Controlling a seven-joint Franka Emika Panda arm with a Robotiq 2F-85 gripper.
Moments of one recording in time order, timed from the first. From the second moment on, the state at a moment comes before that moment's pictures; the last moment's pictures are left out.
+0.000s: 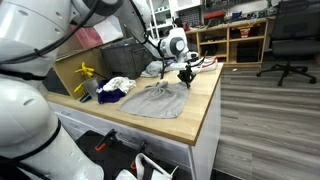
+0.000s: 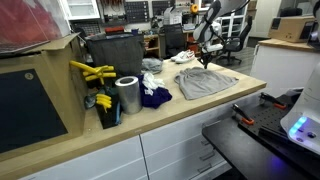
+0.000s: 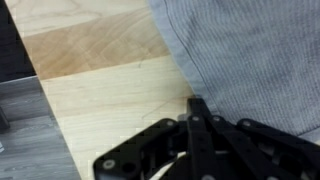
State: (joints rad) arm -0.07 0.78 -0.14 -1.62 -0.02 2.39 0.07
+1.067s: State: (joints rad) arm -0.07 0.74 -0.03 -1.69 0.00 2.39 0.06
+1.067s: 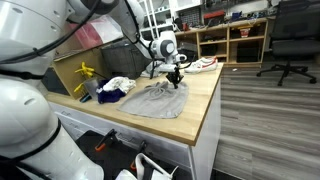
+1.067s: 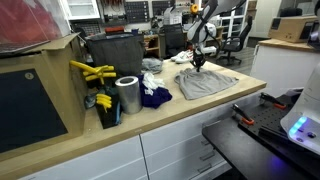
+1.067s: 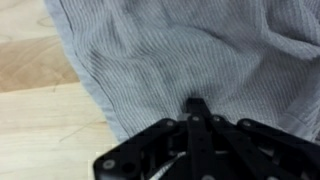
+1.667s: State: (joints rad) arm -0.07 0.74 -0.13 -1.69 -0.04 2.40 0.06
